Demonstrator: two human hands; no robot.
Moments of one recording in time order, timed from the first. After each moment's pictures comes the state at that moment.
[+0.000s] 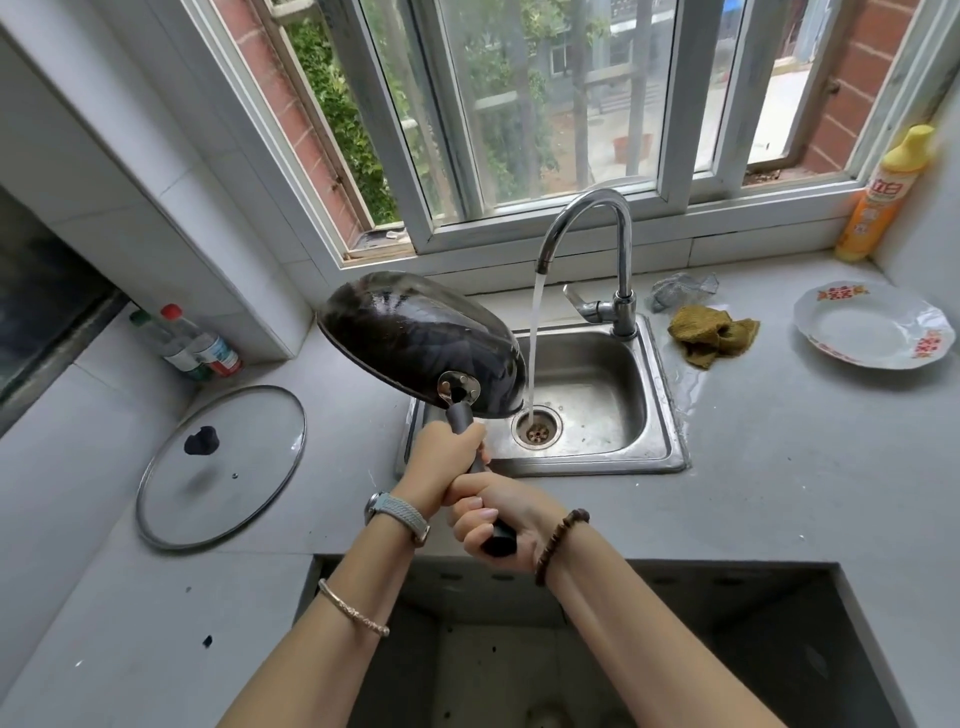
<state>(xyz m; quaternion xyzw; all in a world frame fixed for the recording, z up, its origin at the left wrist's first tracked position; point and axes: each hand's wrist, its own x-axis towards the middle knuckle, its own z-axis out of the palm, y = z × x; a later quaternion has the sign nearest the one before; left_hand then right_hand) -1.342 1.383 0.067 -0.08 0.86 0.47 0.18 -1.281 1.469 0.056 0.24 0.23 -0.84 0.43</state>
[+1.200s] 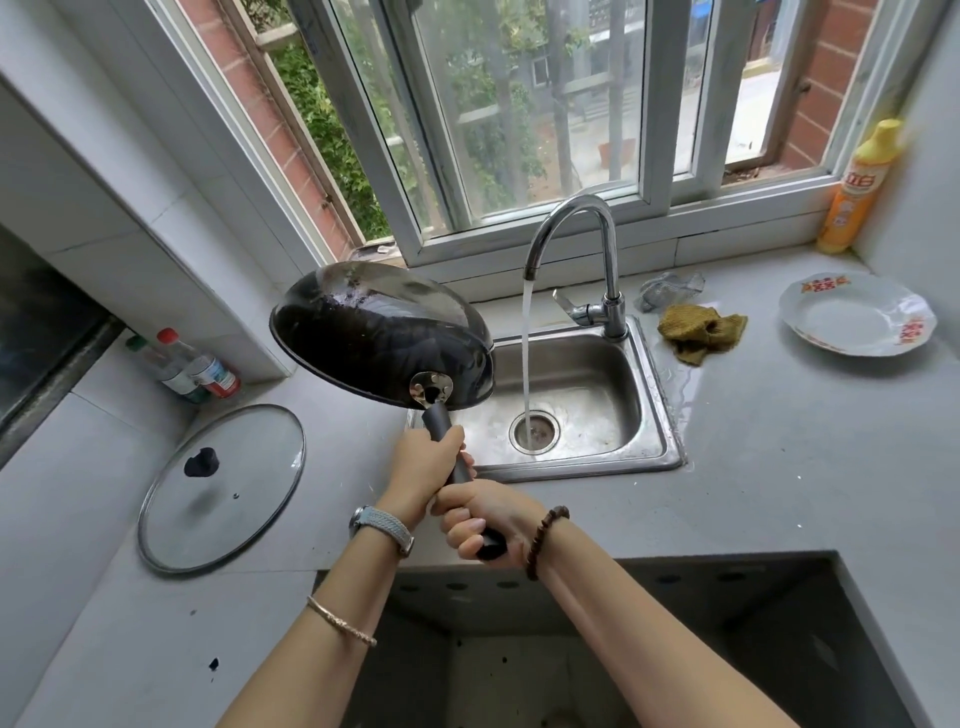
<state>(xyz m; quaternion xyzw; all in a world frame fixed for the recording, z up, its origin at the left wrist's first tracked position) -1.346 1.368 0.060 -0.07 0.84 0.52 0.14 -1.286 1.459 0.047 0.17 0.35 -0.82 0.41</state>
